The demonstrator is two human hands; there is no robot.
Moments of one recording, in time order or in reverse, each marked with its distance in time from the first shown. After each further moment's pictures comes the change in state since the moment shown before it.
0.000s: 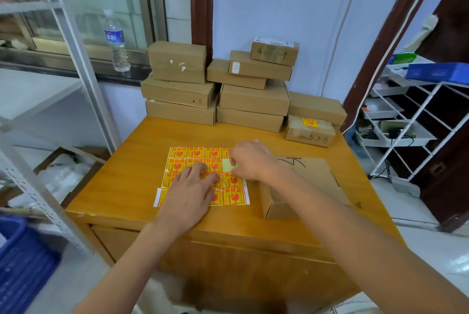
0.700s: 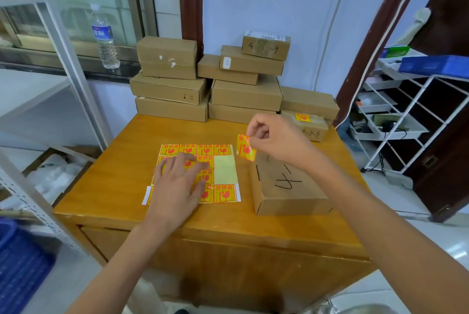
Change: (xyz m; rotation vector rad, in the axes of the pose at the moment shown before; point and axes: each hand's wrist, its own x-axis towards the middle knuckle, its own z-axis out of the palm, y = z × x) left_hand -0.001 0.009 -0.013 -0.026 0.168 -0.083; right_hand -0.069 0.057 -0.047 0.775 0.313 0.094
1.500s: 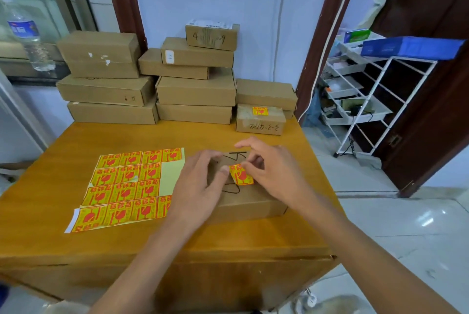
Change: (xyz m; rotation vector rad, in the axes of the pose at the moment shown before) left_hand 0.038 0.145 0.026 -0.634 -0.058 0.005; right_hand -0.068 0.093 -0.015 -0.108 0.135 -0.017
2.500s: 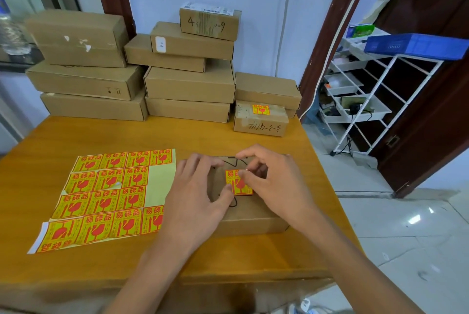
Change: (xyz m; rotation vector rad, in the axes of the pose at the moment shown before) left_hand 0.009 -0.004 0.016 0.141 0.039 0.003; right_hand 0.005 0.009 0.013 0.121 0.048 0.163
